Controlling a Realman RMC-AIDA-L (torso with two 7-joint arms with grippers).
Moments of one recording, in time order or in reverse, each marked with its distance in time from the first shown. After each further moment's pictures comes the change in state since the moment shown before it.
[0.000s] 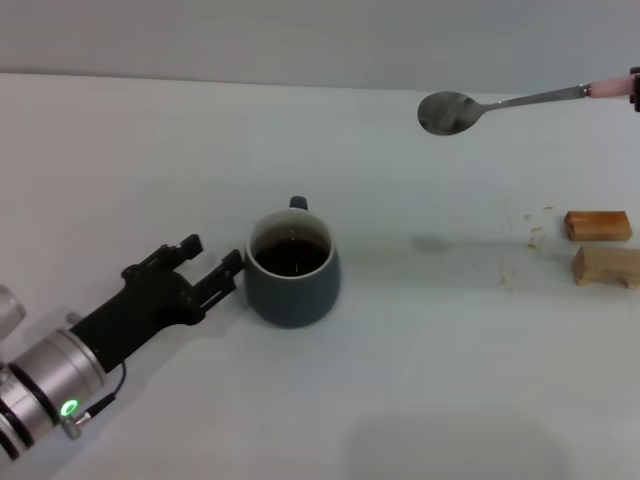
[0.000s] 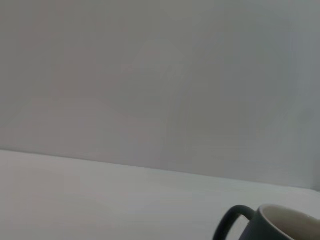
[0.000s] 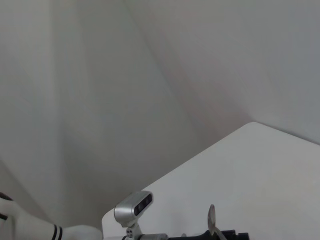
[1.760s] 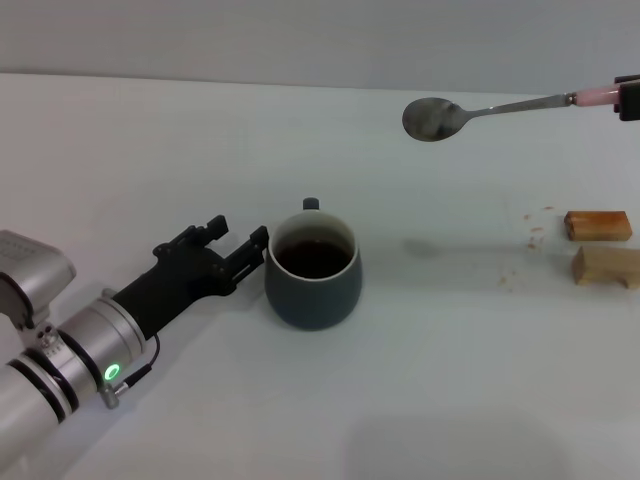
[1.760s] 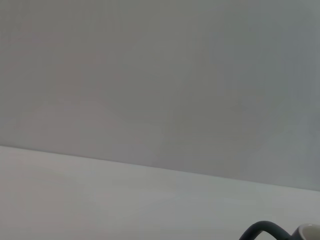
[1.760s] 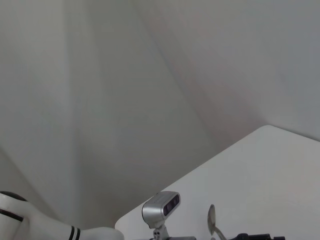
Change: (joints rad) left arm -0.037 -0.009 -0.039 -0.119 -0.002 -0.188 0.003; right arm 0.000 0.010 0.000 0.069 0.000 0.009 -0.044
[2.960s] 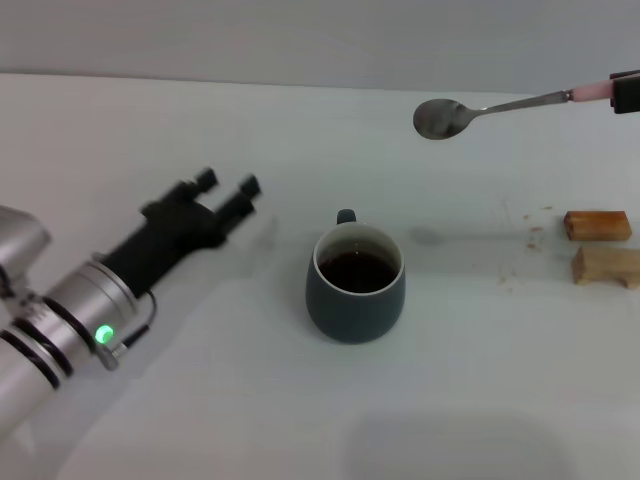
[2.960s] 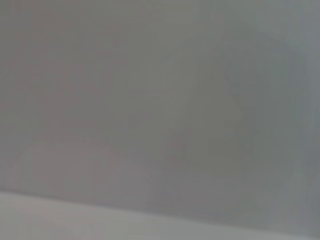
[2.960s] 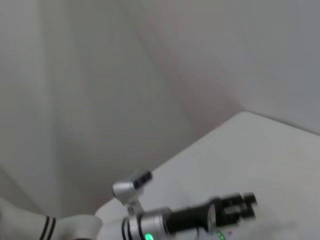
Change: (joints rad) left arm 0.009 0.021 -0.084 -0.085 -0.001 0.012 0.001; right arm 0.020 -0.059 -0.067 0.084 -0.032 0.078 -0.014
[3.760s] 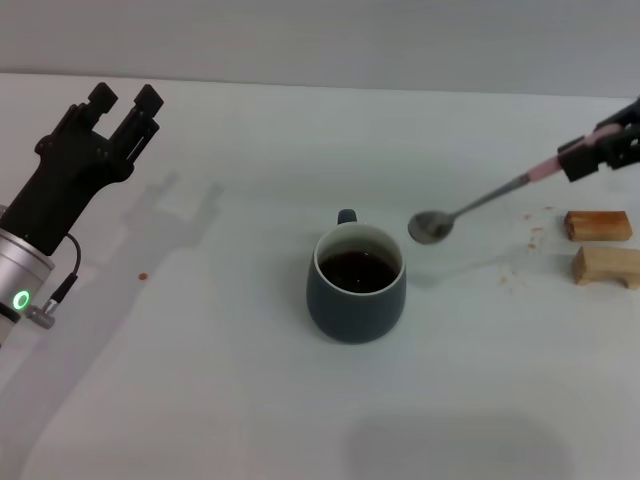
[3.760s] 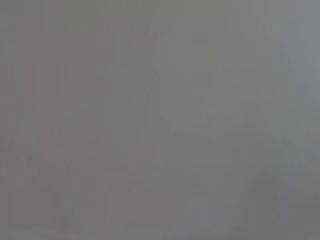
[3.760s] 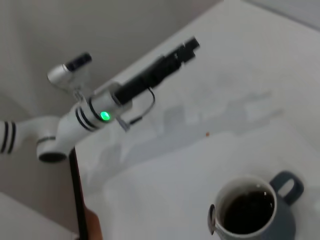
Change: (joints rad) left arm 0.053 0.033 -0.206 0.002 0.002 0.238 0.039; right arm 0.189 -0.019 -0.146 0.046 -0.296 0.002 0.038
